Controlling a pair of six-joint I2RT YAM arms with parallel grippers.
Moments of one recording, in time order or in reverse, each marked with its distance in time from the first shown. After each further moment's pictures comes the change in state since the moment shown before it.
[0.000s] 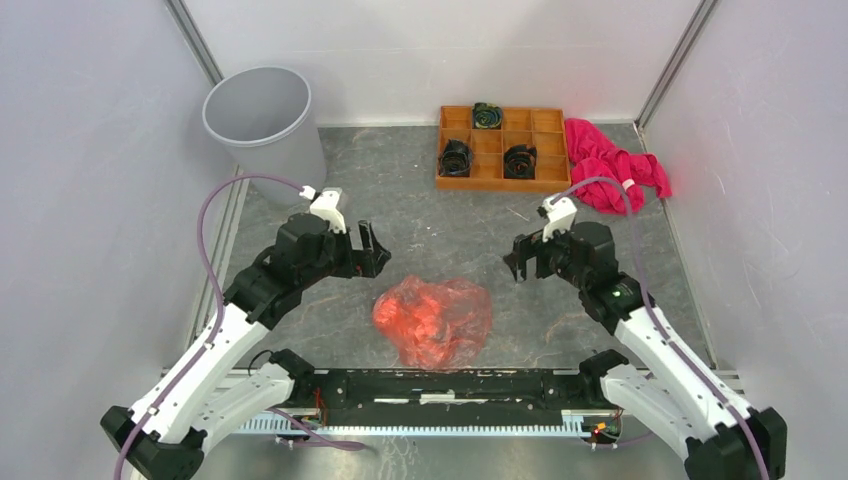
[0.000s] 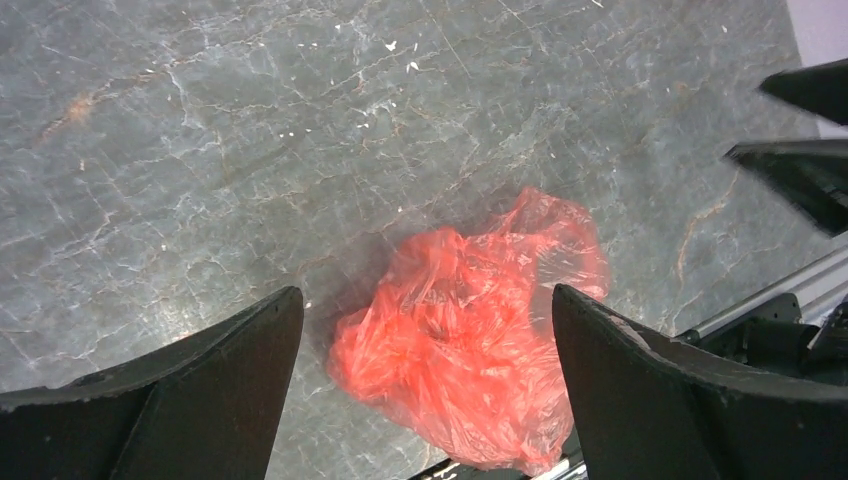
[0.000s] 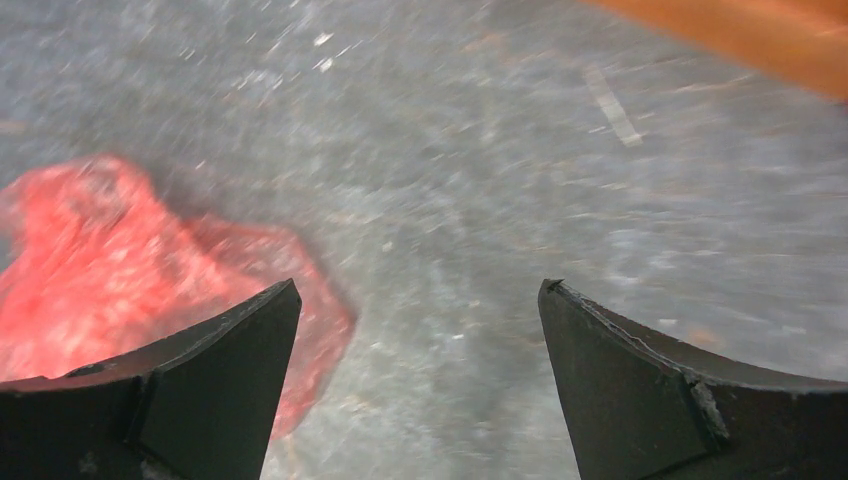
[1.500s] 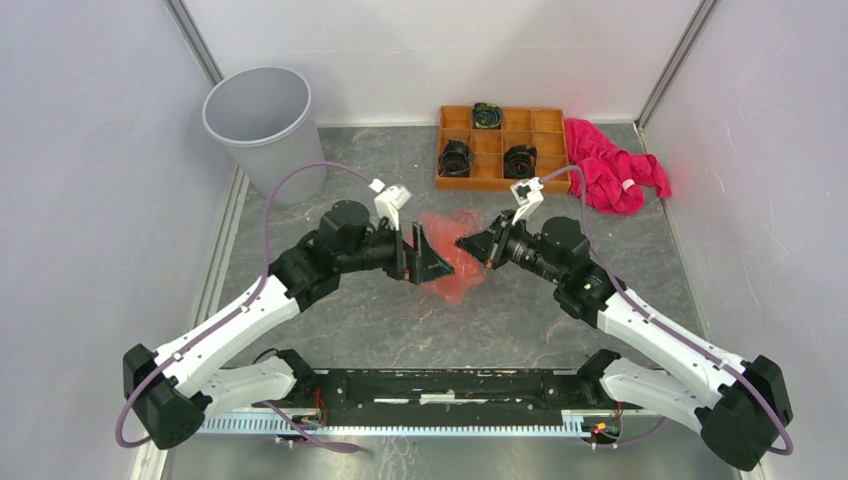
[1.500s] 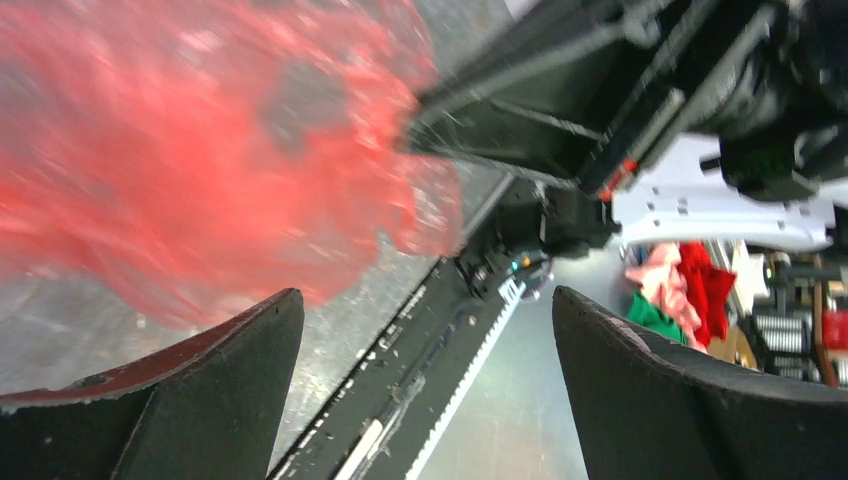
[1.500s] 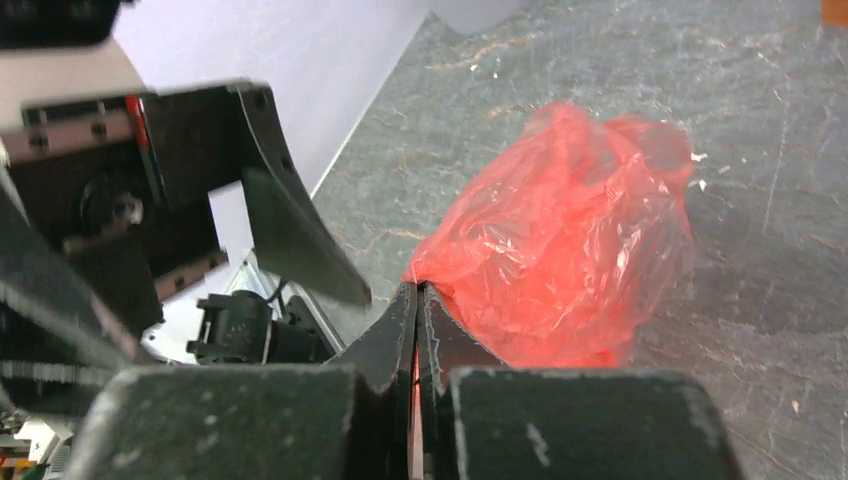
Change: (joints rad) left arm -0.142 0.225 0.022 0.315 0.412 -0.201; right arm 0.281 0.185 0.042 0.422 -0.150 0.594
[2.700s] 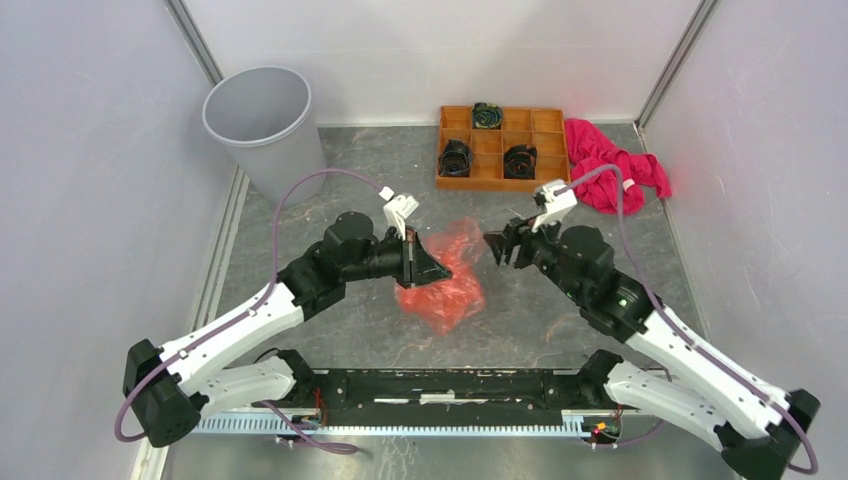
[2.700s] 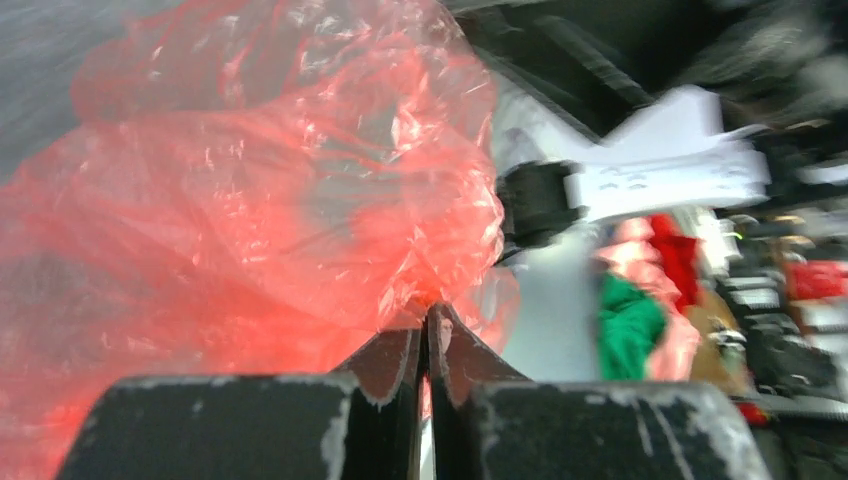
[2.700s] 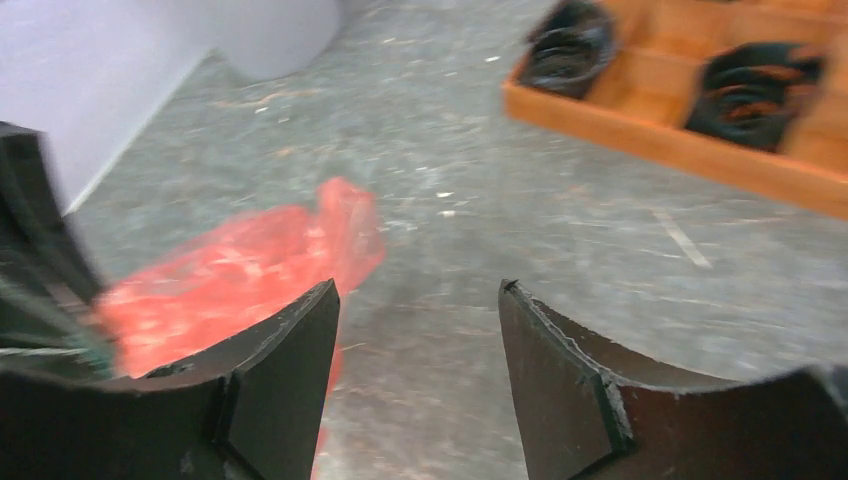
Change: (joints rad) left arm -0.106 -0.016 -0.084 0.119 -0.044 0.003; right arm 0.096 -0.140 0.145 -0.343 0.415 -0.334
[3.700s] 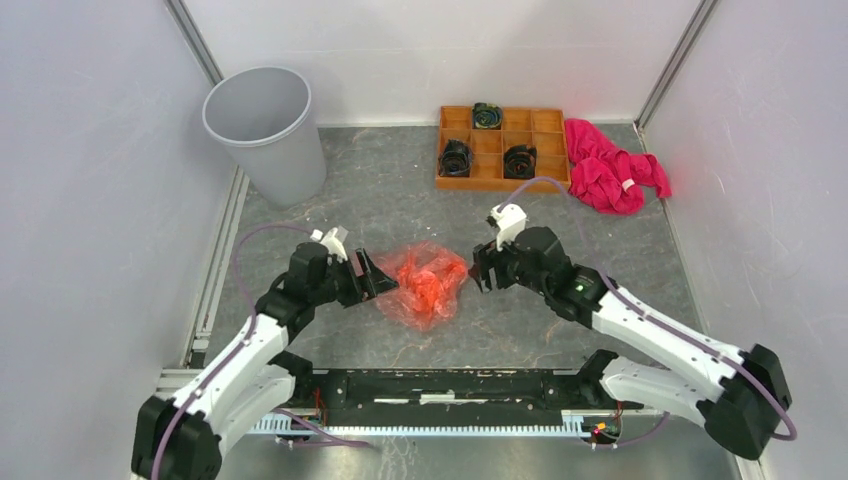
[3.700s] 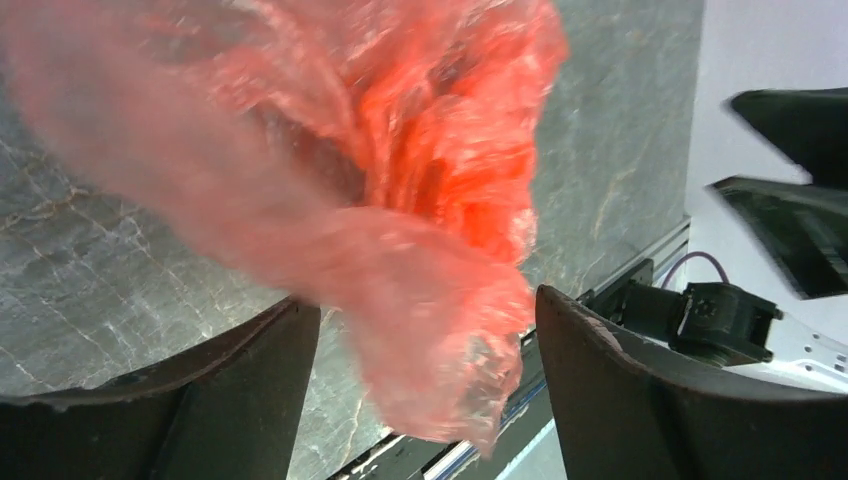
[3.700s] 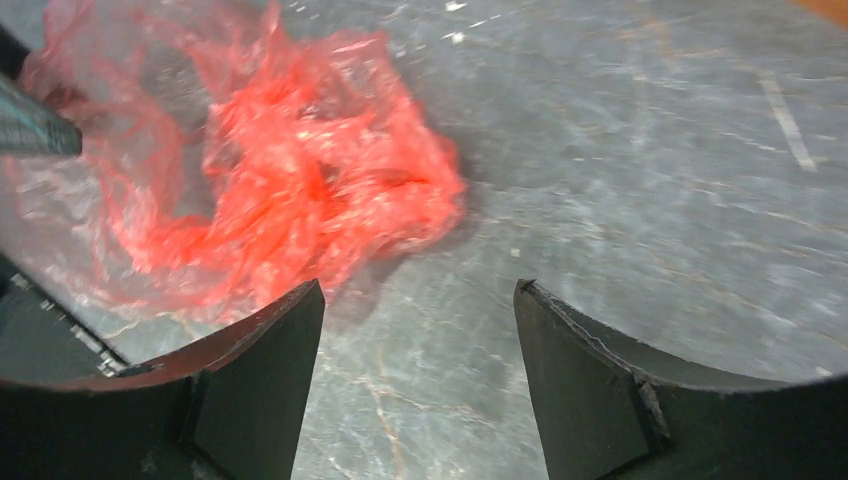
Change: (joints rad) left arm 0.435 -0.158 -0.428 -0.041 0.058 -0.103; right arm -0.002 0.130 -0.100 -0.076 -0.039 -0.119
